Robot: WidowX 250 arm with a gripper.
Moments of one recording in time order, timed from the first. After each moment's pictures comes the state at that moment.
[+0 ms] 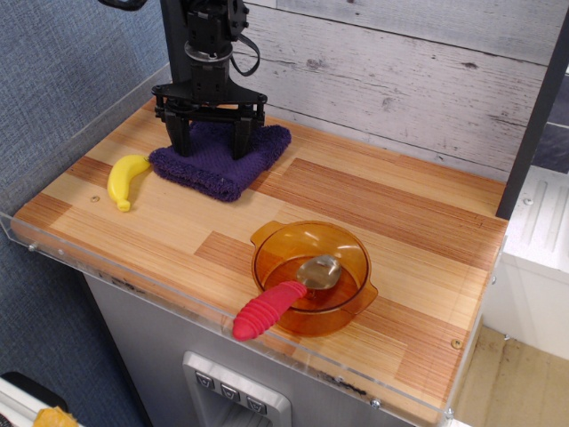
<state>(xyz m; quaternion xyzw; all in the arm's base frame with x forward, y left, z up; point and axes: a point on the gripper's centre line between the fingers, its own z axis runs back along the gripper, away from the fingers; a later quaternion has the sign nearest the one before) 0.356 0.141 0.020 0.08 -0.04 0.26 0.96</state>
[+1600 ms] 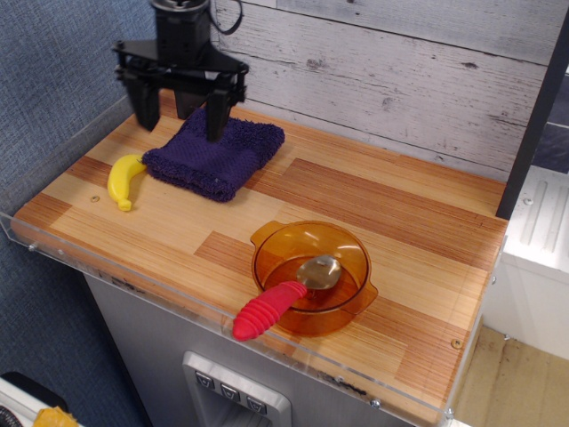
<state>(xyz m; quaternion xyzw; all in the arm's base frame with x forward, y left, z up) 0.289 0.111 0.094 0.07 -0.02 0.17 0.98</state>
